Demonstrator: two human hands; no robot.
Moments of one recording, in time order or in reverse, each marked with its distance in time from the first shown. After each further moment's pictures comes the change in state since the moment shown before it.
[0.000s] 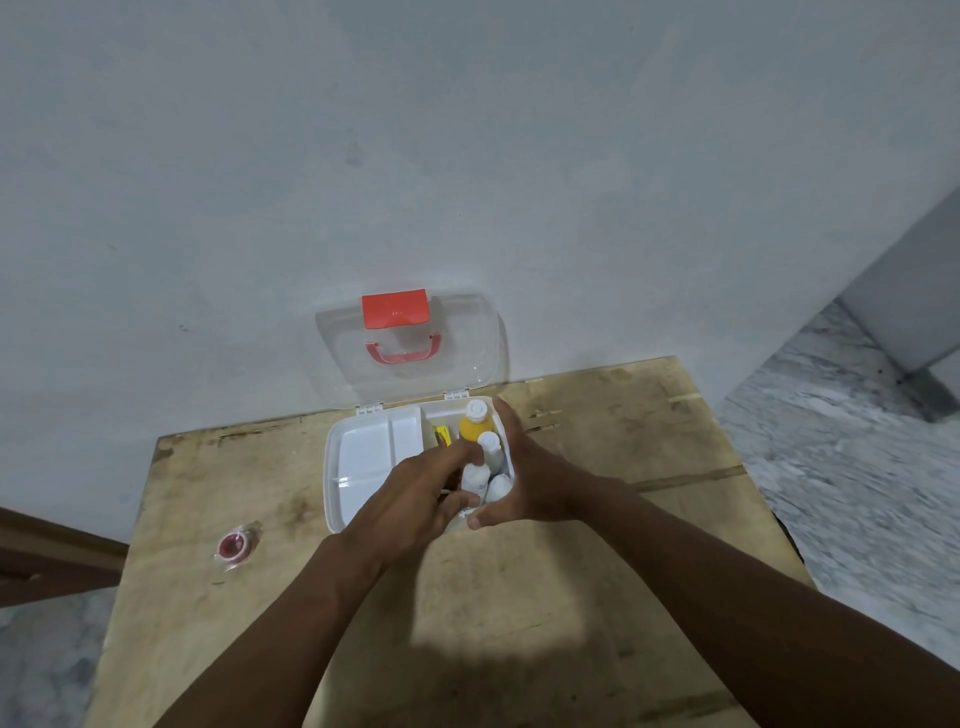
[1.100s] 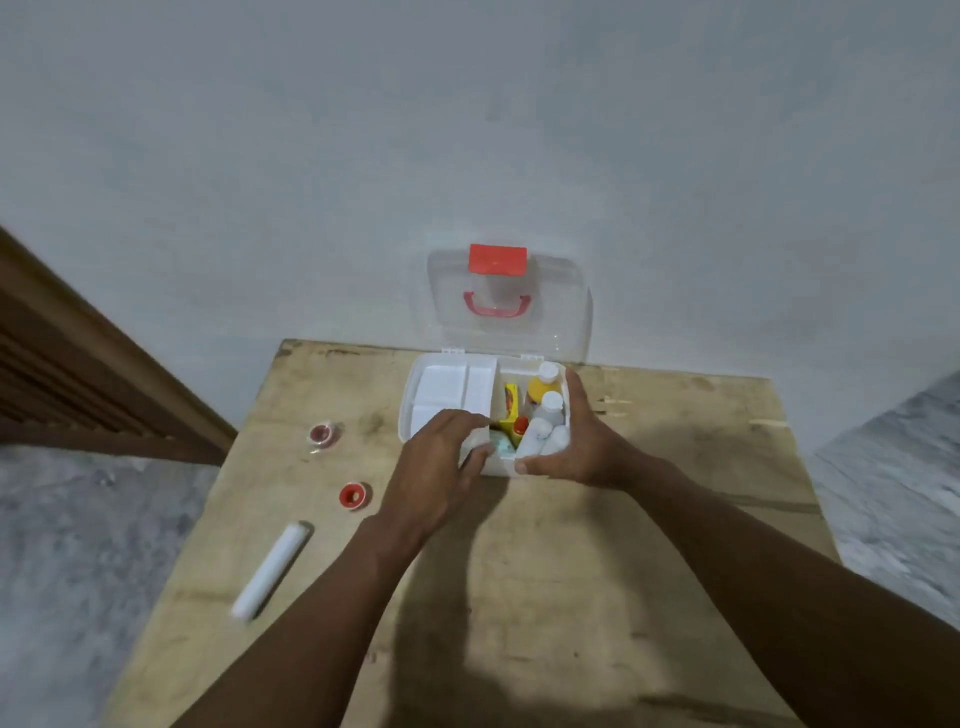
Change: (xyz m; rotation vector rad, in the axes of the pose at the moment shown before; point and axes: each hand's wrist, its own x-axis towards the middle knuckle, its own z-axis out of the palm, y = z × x) left_hand -0.057 0.024 0.018 0.200 0.485 -0.272; right_hand -0.009 -0.006 -0.003 -0.039 0.019 0.156
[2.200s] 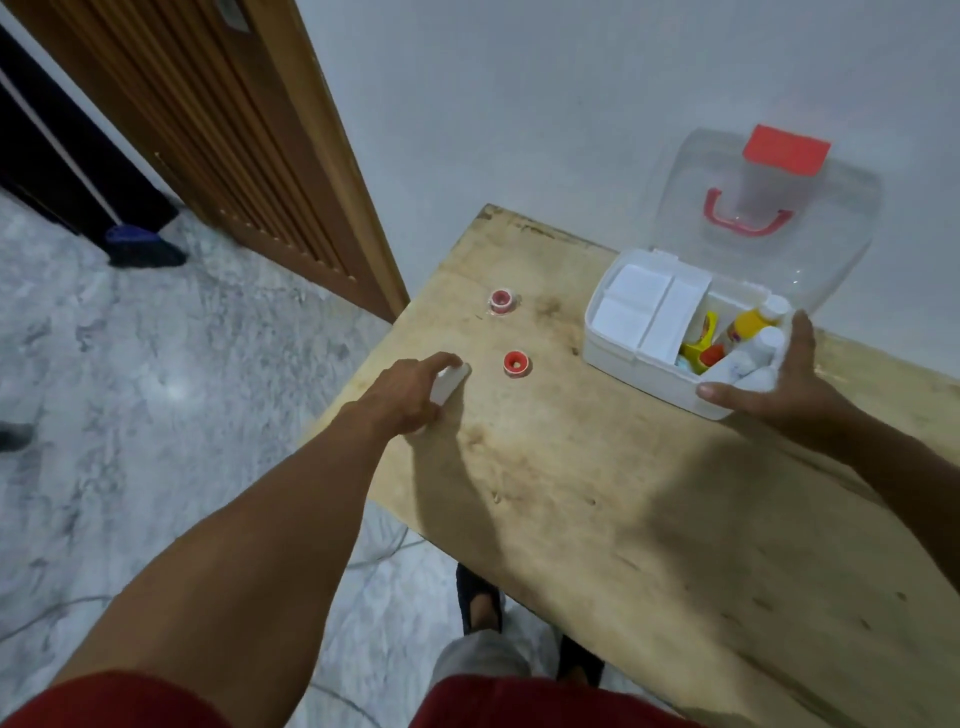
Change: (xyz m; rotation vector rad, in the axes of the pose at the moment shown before) left_hand -0.137 -0.124 -0.094 0.259 -0.362 -0.667; right_hand -0.013 -0.022 0.005 -0.052 -0.048 0.000
